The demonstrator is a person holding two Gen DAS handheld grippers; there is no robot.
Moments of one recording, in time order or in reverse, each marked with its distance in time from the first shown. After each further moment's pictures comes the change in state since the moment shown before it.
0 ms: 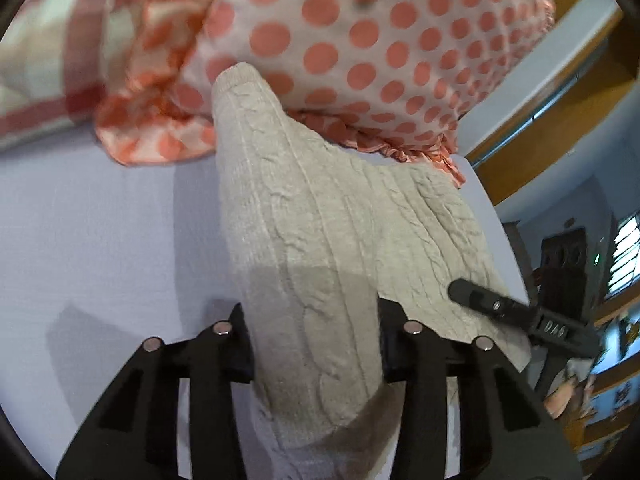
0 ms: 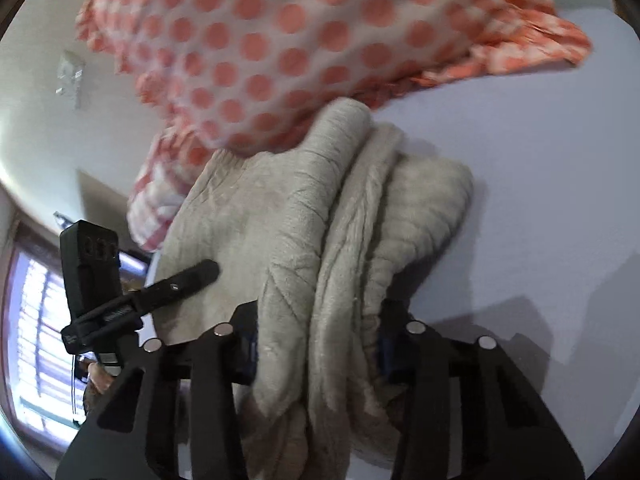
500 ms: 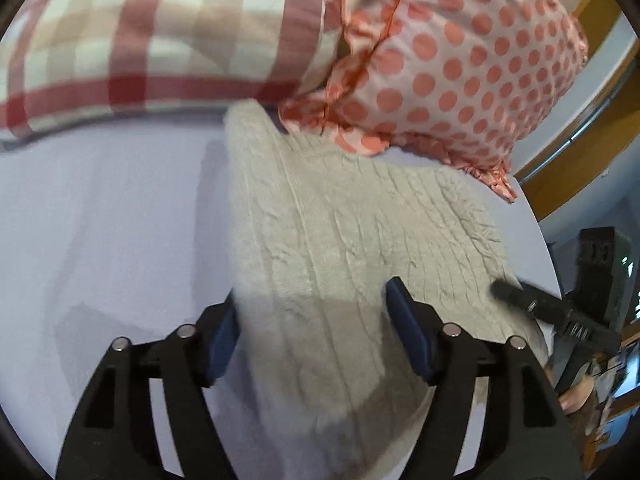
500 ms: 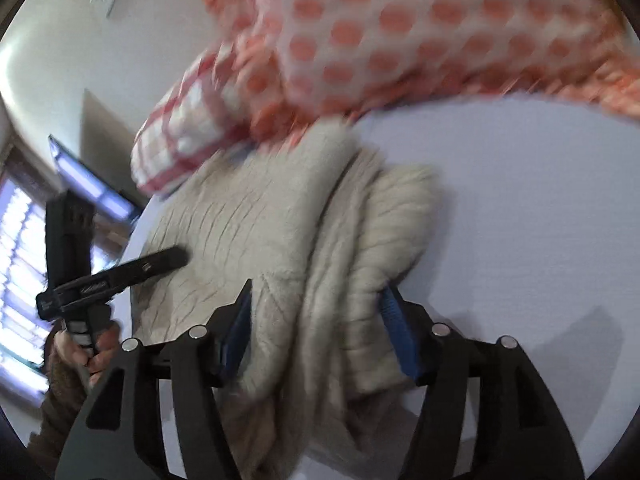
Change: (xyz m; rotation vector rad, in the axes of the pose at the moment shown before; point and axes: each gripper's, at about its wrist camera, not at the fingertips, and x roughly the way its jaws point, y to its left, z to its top) left arm -0.075 0.098 -0.026 -0.068 -0.059 0.153; right arm 0.044 0.093 -0.034 -0.212 0.014 -0.103
